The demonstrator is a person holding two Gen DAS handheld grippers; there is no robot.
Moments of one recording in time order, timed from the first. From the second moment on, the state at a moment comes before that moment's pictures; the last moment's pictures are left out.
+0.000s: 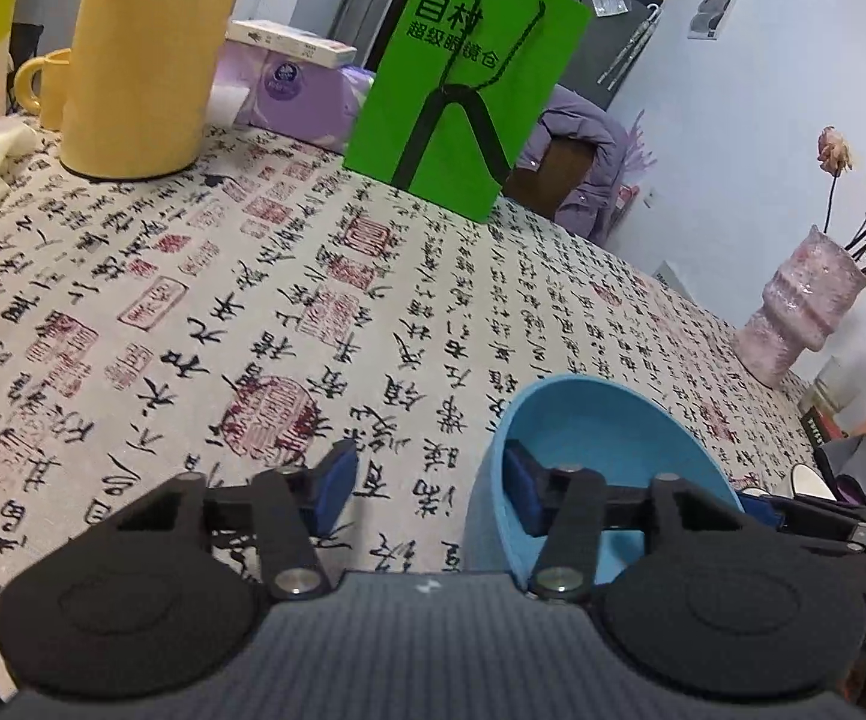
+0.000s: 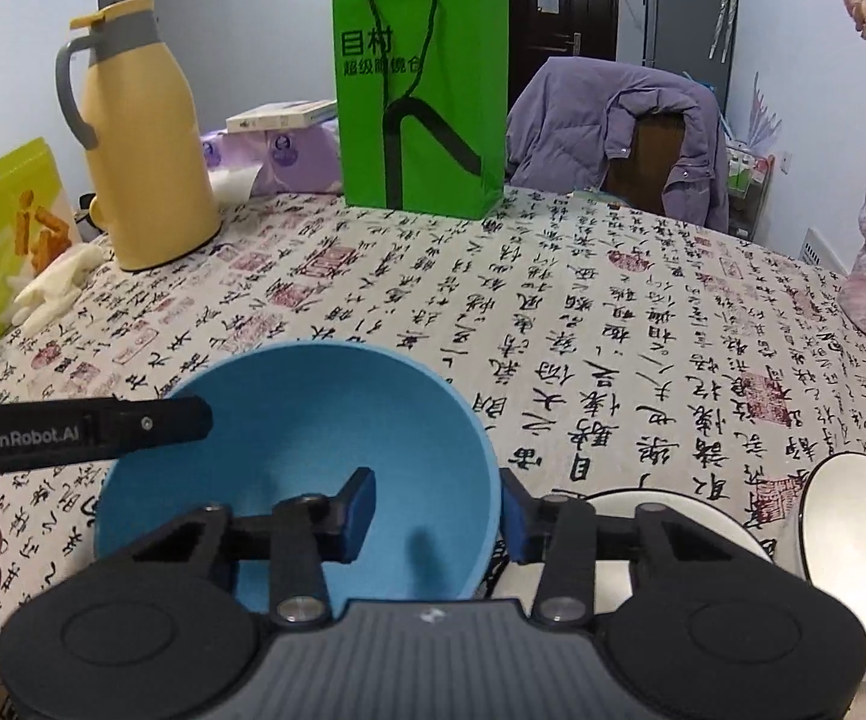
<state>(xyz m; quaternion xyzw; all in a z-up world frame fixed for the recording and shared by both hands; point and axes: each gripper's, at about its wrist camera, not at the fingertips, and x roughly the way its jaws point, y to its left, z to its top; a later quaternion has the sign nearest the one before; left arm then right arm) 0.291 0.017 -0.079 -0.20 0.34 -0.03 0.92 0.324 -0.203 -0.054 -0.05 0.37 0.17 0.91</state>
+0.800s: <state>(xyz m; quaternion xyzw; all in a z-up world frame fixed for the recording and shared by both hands) 0.295 0.013 -0.087 -0.20 0.35 -0.06 0.91 0.323 -0.207 -0.056 -0.03 0.37 0.17 0.91</state>
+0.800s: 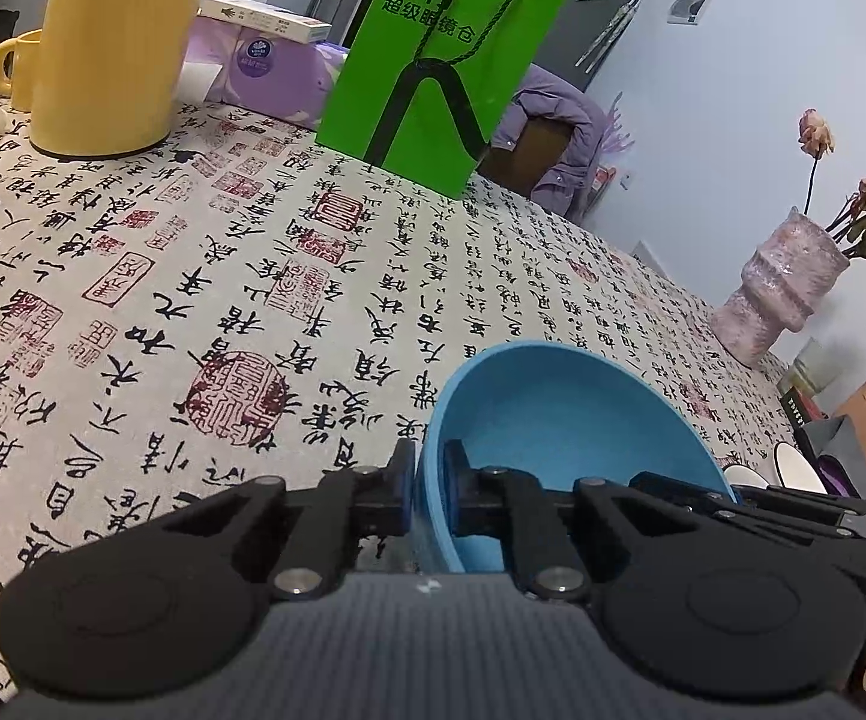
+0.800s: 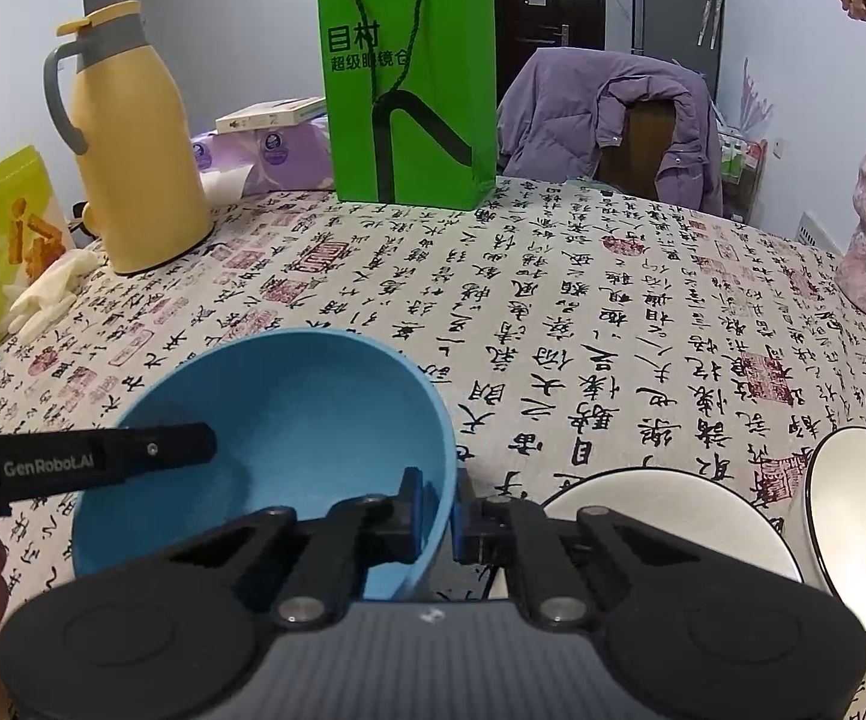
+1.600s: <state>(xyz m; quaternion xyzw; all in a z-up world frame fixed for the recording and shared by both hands) 0.285 0.014 -0.076 -0.20 0.32 -0.06 0.92 0.314 -0.209 -0.048 0.00 0.36 0.17 0.92</state>
